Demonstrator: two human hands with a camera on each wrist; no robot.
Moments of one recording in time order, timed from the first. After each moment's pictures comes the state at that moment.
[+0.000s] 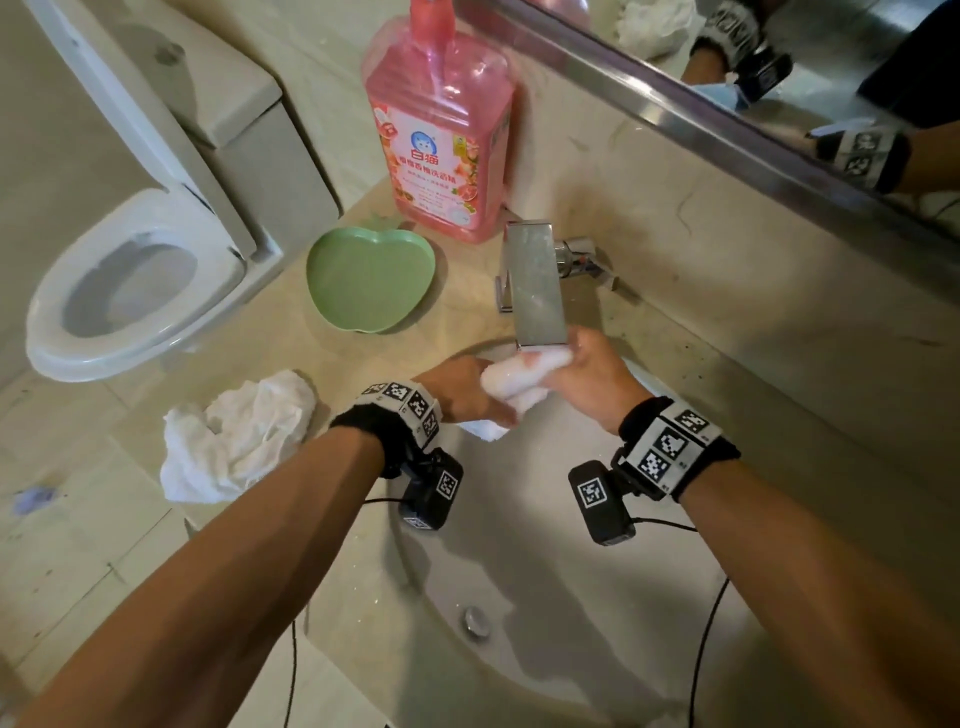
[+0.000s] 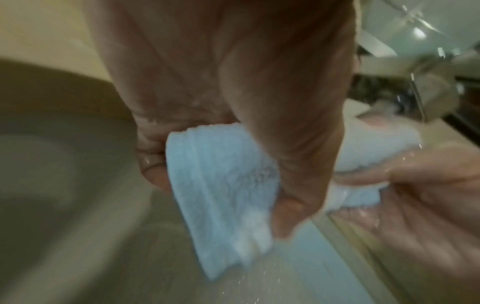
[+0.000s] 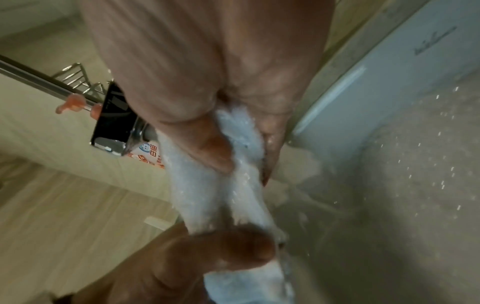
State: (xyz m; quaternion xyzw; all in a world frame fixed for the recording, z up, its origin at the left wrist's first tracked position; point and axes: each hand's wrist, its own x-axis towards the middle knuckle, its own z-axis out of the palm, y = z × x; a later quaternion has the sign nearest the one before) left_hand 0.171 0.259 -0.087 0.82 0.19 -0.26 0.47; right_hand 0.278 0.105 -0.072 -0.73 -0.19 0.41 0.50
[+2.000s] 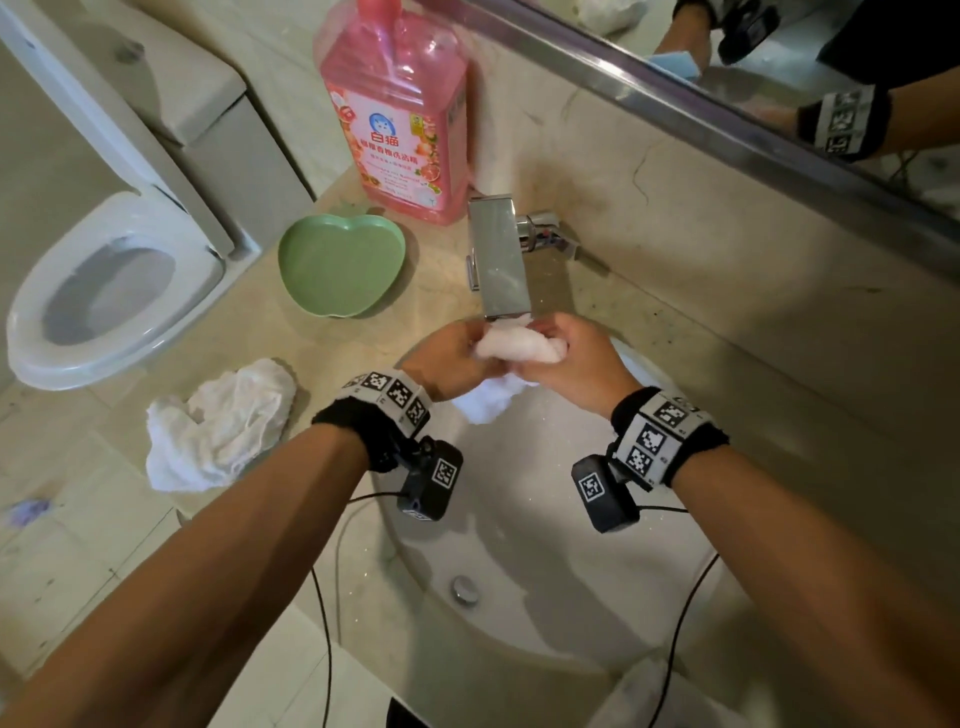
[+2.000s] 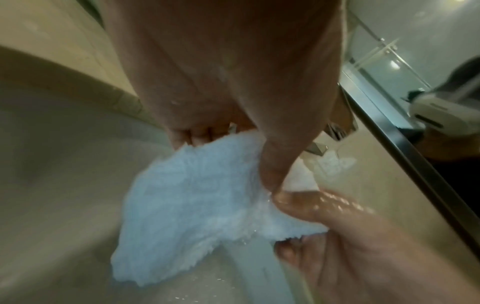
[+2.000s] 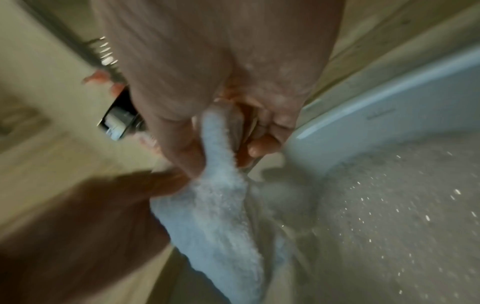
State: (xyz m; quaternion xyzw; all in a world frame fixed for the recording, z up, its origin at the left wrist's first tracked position) left_hand 0.173 0.237 -0.070 0.83 0.20 -0.13 0.51; right_hand 0.272 0.069 -0.071 -0.83 -0.23 0.31 0.41
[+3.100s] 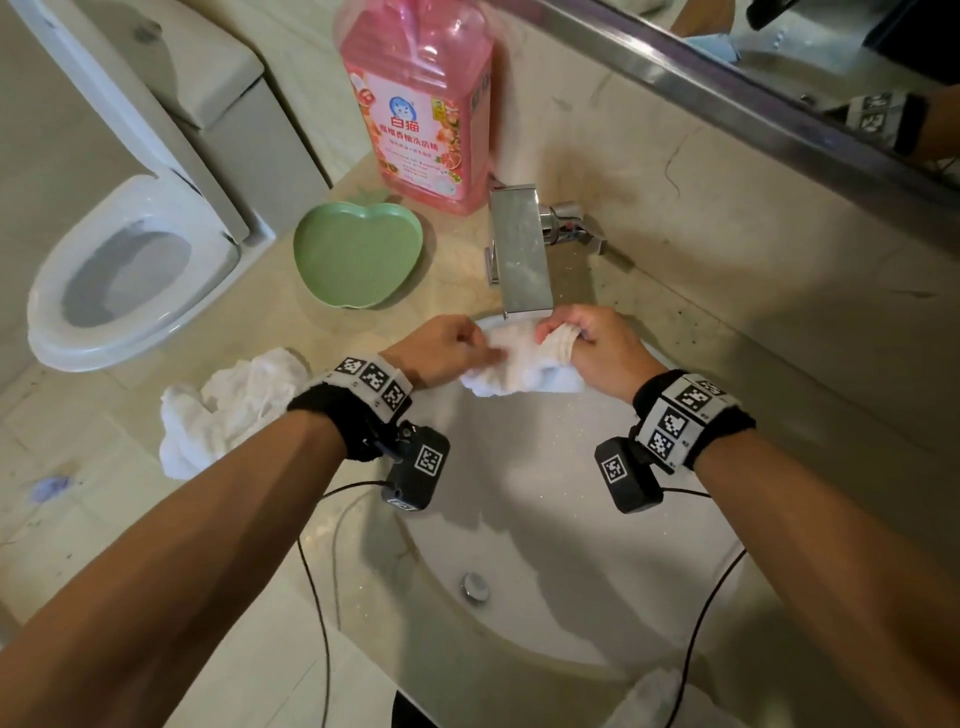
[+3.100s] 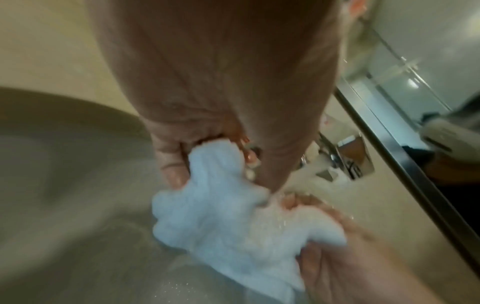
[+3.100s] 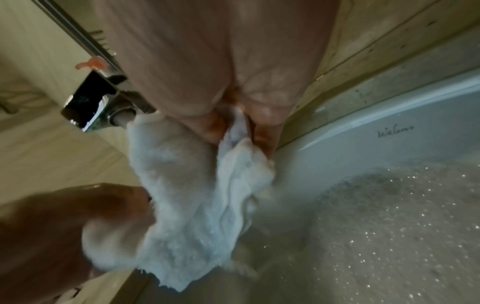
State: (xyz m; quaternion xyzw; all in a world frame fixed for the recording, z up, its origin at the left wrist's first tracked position) left_hand 0.162 0.262 -0.065 0.77 0.27 -0.17 0.55; right_hand 0.288 0.075 -0.065 -0.81 -0.30 0.33 0.39
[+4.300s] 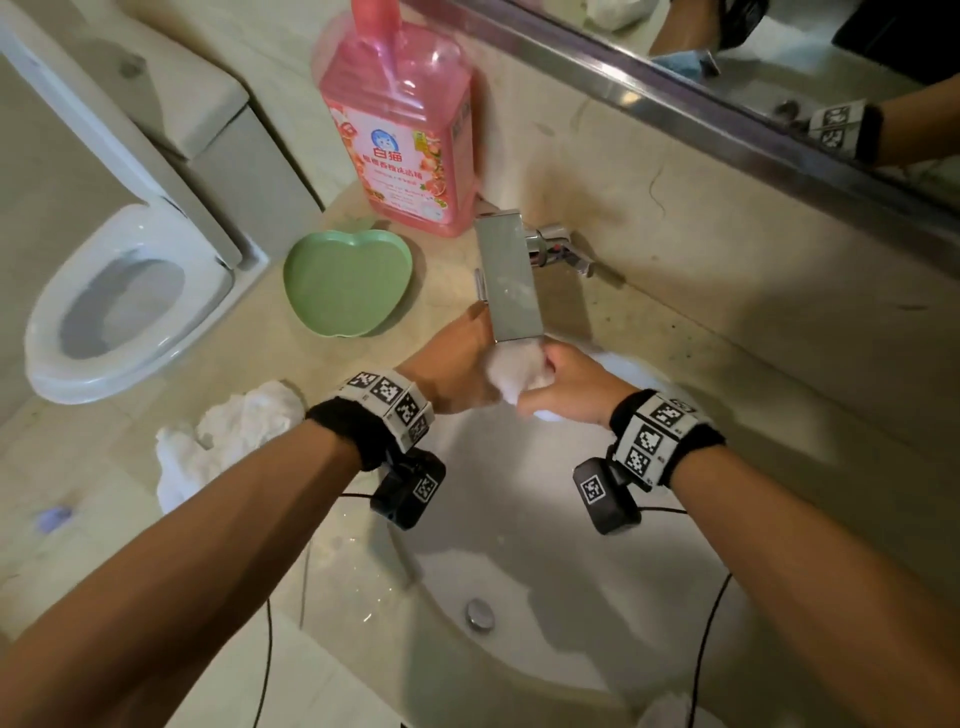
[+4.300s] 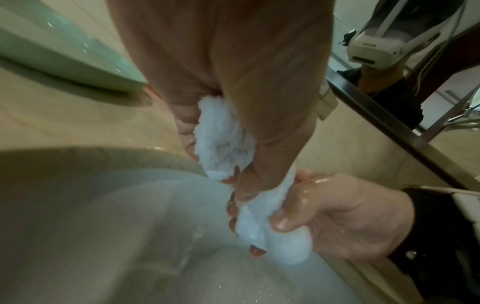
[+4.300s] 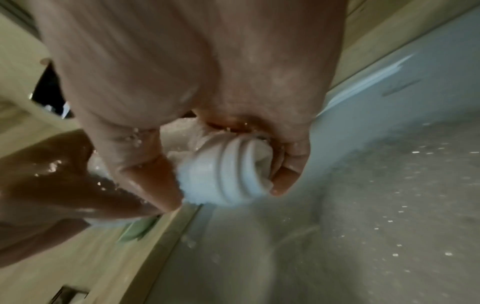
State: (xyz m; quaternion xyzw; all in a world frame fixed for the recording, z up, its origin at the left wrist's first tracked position) left_hand 0.187 0.255 -0.067 0.95 0.02 -0.05 0.31; right_hand 0.282 0.087 -0.083 -0.76 -0.25 0.46 0.37
